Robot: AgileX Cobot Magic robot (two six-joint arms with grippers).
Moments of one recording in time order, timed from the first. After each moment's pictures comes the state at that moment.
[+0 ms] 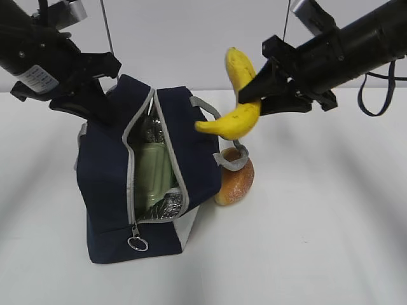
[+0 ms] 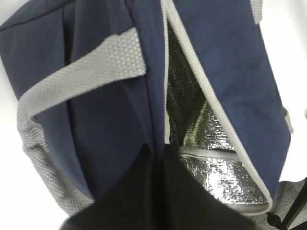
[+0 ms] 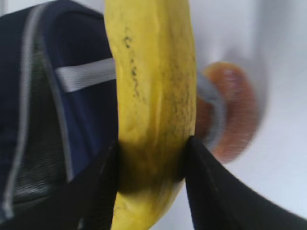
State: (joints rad) left arm -0.28 1.64 -1.35 -0.43 1.00 0.16; right arm 0.11 1.77 -1.32 0.90 0.91 -0.48
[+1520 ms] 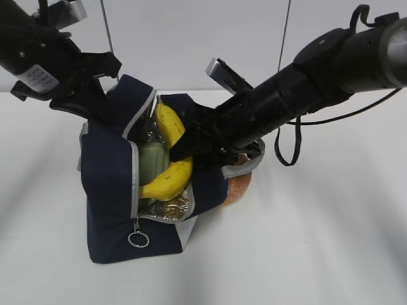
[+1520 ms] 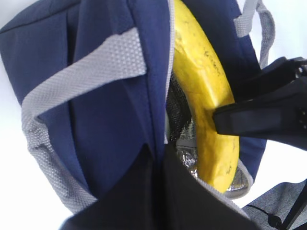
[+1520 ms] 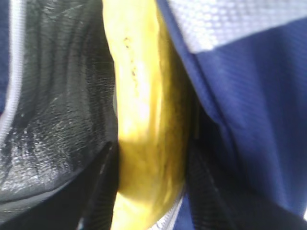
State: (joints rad) left arm -0.28 1.64 -1.35 -0.43 1.00 0.16; right arm 0.35 1.97 -1.33 1.07 0.85 -0.62
